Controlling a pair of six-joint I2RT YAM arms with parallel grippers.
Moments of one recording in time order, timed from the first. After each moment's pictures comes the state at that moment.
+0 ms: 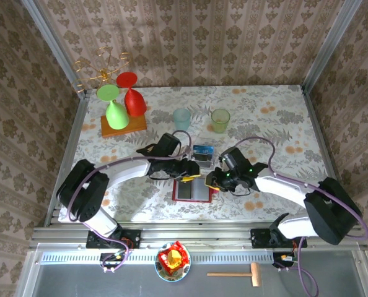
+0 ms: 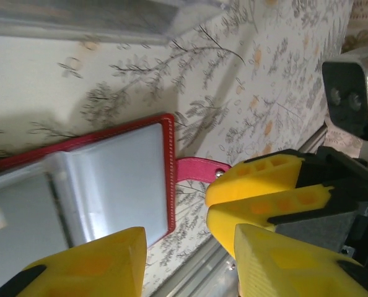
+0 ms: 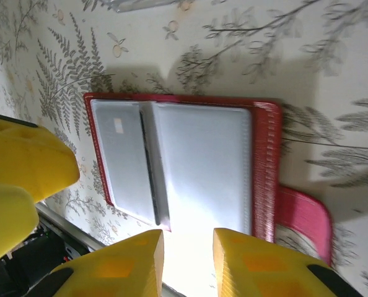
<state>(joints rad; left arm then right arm) -0.74 1.57 0.86 -0.24 0.65 -0.85 0.63 1.36 0.63 -0.24 -0.40 0.96</state>
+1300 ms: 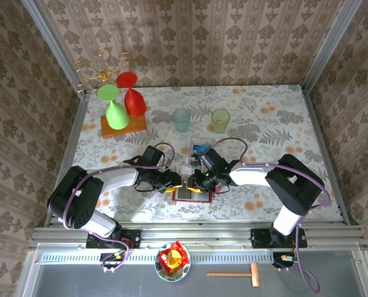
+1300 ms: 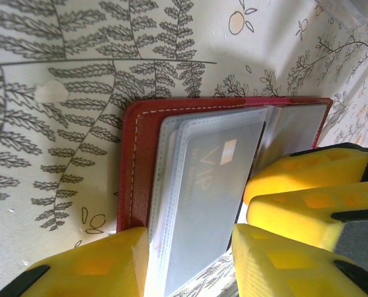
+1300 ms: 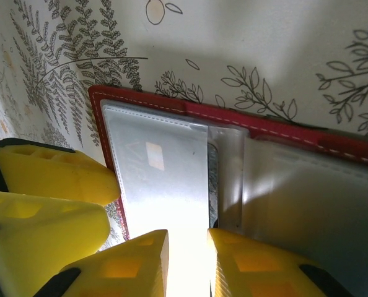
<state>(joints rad) -0.63 1.50 0.63 -0.24 0.61 -0.82 0.75 1.70 0.77 -0.06 -0.46 1.03</state>
